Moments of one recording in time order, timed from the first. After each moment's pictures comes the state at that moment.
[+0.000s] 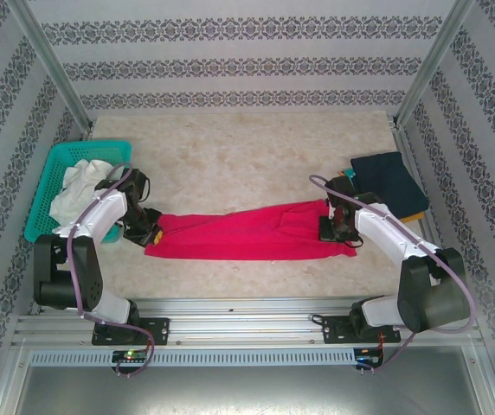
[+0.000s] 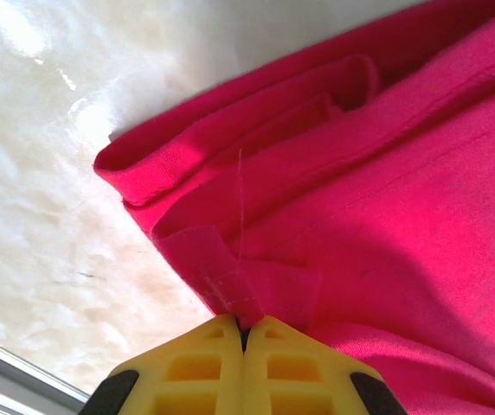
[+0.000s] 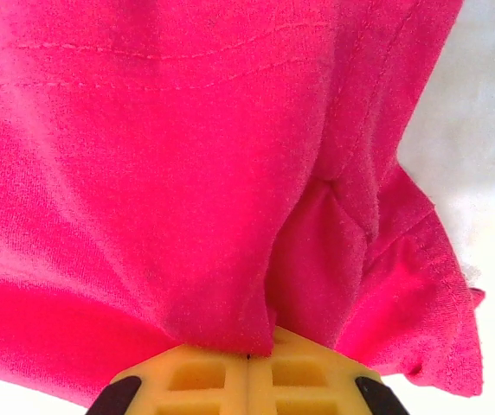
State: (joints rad) left arm -0.01 1.50 0.99 -1.04 0.22 -1.16; right arm 0.23 1.37 0.84 -0.85 -0.02 0.32
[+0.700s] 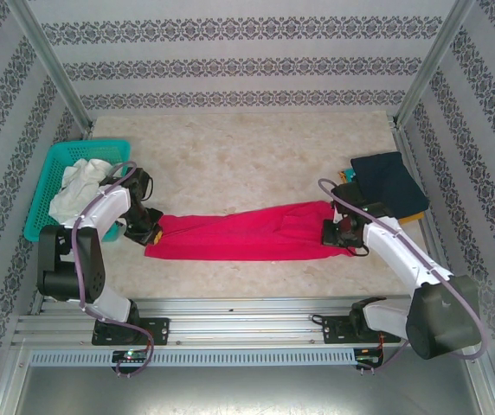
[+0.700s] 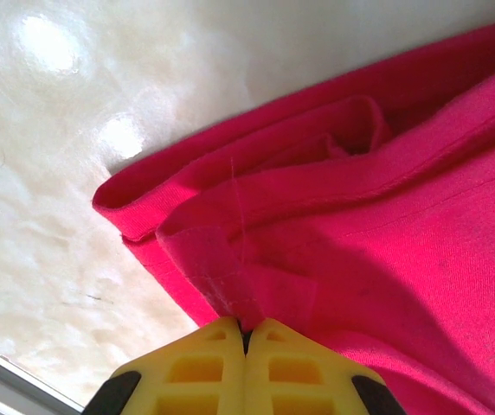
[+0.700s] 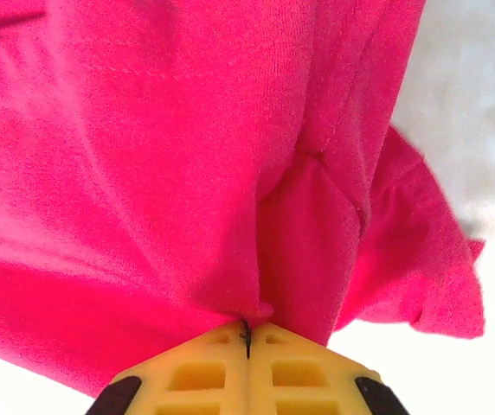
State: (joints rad) left arm -0.01 1.56 1.02 -1.05 0.18 -1.16; right arm 0.23 1.21 0.77 -0.86 -0.05 0.38
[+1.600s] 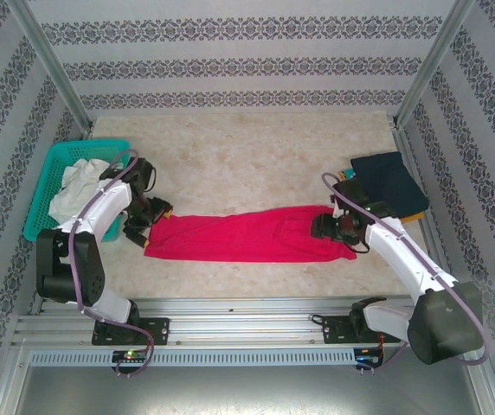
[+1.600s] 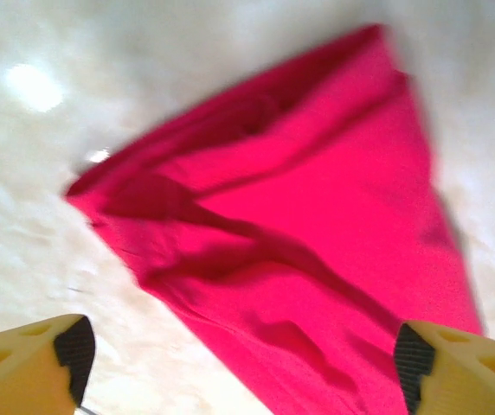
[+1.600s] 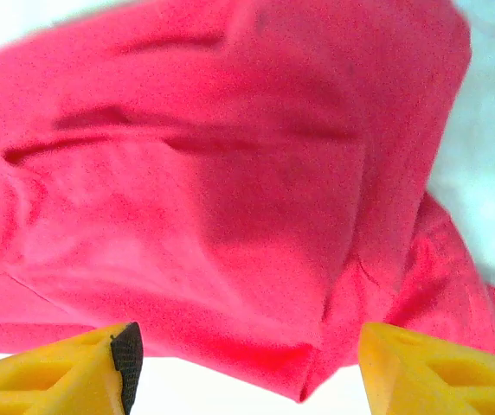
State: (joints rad) left arm -0.09 1.54 1.15 -1.10 0.13 -1.13; right arm 0.23 1.19 0.83 -0.83 -0.09 0.42
